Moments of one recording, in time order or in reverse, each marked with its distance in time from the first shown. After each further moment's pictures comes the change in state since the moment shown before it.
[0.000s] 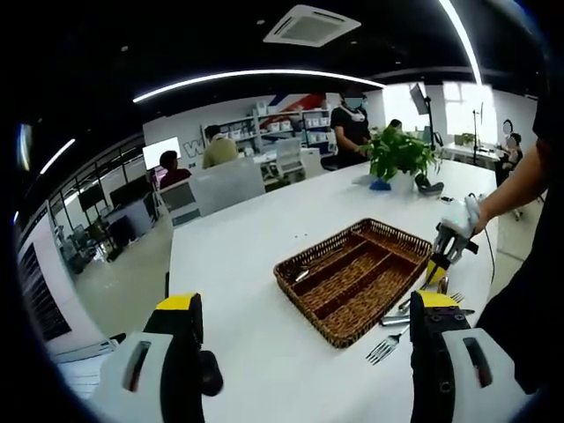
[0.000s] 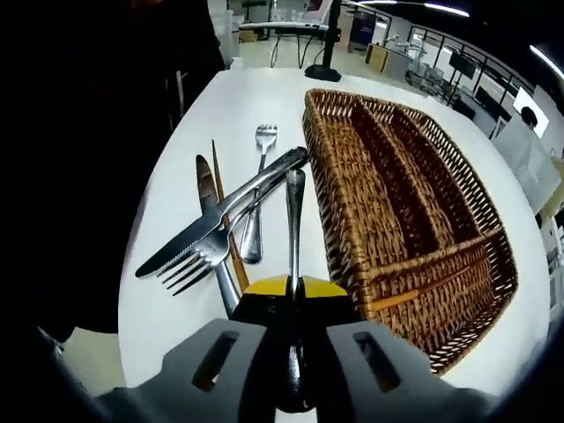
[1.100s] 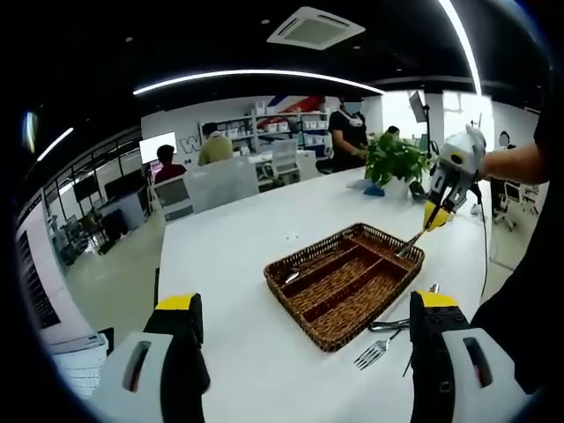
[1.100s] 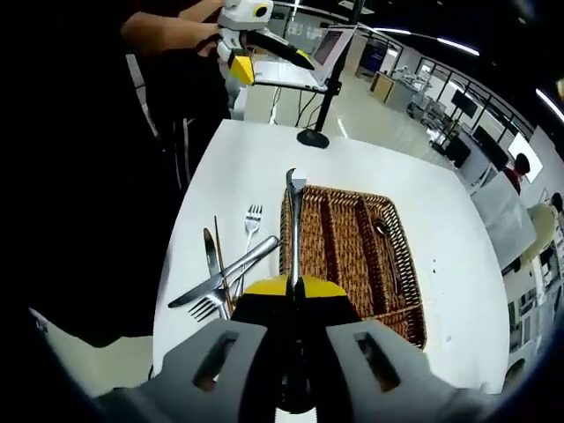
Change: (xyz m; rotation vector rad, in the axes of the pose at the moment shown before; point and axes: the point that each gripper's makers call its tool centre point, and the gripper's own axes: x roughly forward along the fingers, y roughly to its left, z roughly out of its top) left arm 0.006 -0.002 -0.004 -0.047 -0.006 -0.036; right arm -0.111 -0.039 0.119 -0.114 -0.065 -0.054
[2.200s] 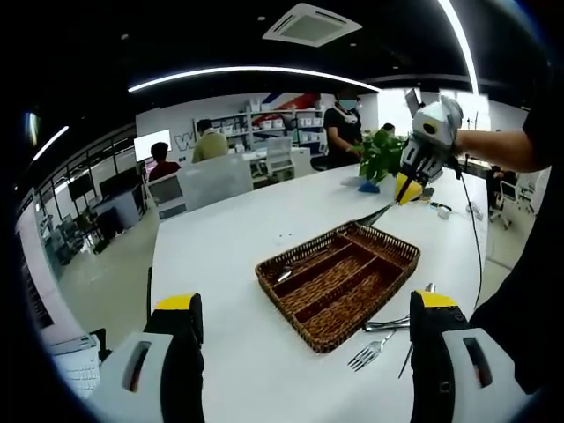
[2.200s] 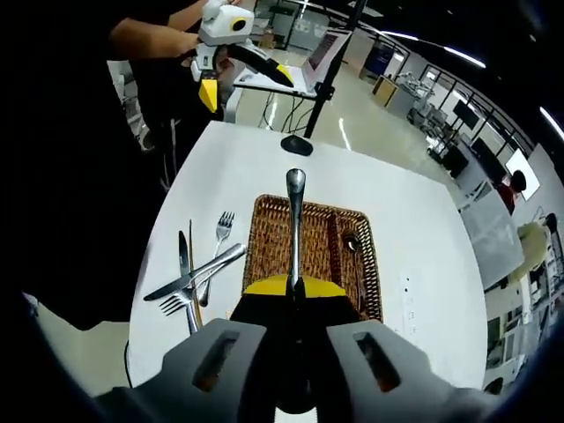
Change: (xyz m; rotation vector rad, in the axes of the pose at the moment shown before) left arm 0.005 -0.018 0.005 0.002 0.012 -0.028; right arm 0.004 -0.063 0.016 -0.065 0.028 -0.027
